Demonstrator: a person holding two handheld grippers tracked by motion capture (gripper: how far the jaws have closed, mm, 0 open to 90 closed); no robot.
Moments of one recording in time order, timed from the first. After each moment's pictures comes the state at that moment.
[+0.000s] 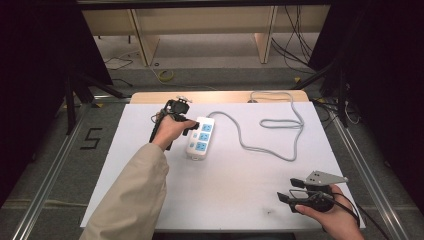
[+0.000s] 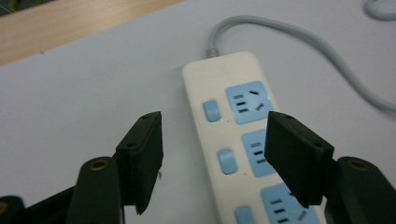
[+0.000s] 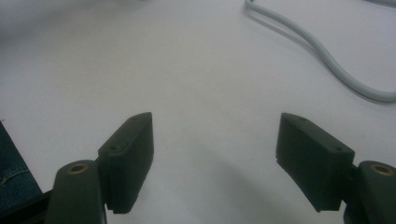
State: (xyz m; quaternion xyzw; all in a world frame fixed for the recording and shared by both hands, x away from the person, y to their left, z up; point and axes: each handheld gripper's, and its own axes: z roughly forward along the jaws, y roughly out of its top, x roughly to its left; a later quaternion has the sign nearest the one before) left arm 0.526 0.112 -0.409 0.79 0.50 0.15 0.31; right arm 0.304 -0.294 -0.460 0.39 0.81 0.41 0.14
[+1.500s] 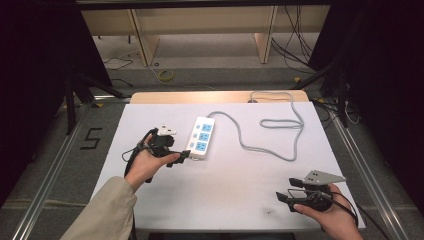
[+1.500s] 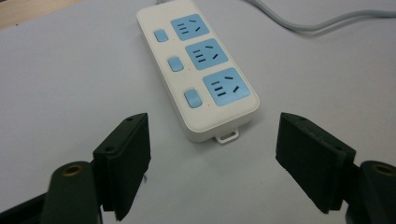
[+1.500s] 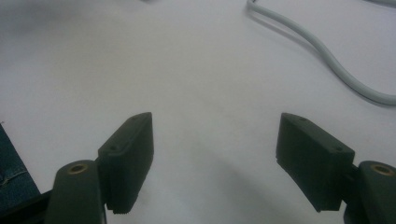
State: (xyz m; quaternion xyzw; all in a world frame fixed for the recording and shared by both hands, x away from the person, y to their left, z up) left arm 0.421 0.151 -0.420 0.82 0.42 0.16 0.36; right arm 0.306 -0.291 -0.461 0.39 0.81 0.41 0.14
